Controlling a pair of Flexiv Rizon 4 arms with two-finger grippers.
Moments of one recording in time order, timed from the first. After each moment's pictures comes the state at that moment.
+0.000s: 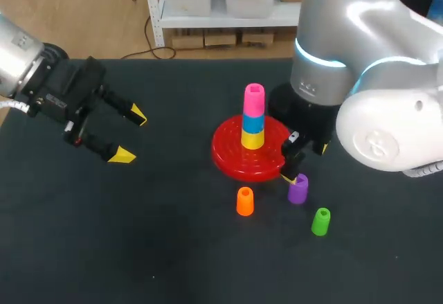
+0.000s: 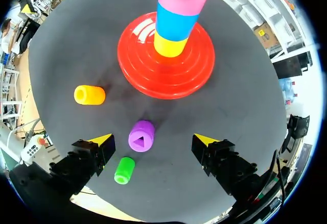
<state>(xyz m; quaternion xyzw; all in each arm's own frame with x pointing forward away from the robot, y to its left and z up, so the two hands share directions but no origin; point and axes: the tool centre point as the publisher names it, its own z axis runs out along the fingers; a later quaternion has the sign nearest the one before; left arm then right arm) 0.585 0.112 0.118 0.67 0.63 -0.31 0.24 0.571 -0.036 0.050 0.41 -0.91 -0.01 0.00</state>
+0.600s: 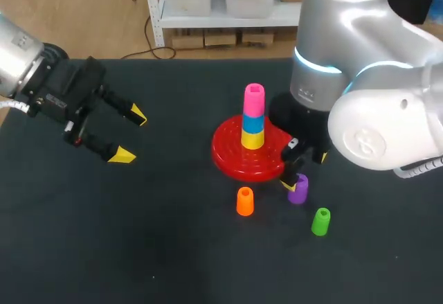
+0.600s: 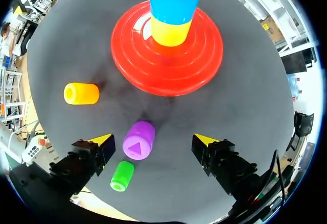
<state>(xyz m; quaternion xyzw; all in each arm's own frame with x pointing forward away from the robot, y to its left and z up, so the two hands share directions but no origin) 0.585 0.112 0.118 0.67 0.63 -0.31 0.24 0.569 -0.037 0.028 0.40 -0.92 -0.03 0.02</state>
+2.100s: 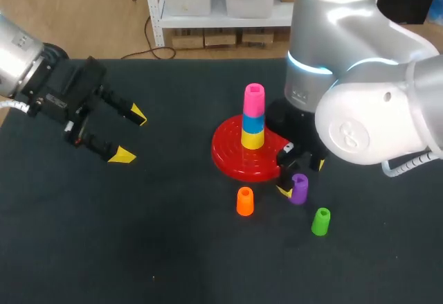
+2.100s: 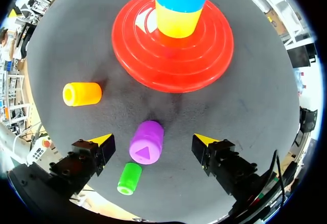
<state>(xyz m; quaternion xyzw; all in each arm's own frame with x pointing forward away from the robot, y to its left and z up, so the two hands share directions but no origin) 0.585 0.112 0.118 0.67 0.63 -0.31 0.24 0.560 -0.031 0.020 0.38 -0.92 -0.03 0.05</state>
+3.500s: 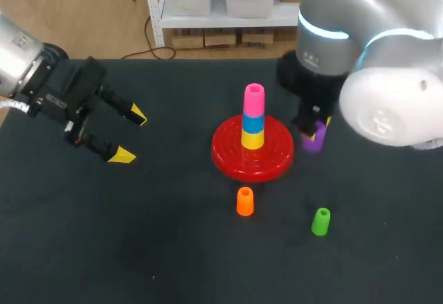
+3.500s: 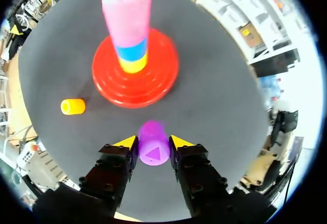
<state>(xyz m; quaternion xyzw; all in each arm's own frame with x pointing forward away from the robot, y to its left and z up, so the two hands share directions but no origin) 0.585 0.112 0.118 0.67 0.63 -0.31 0.24 0.623 -0.059 0.105 0.39 -0.92 0.06 -0.05</state>
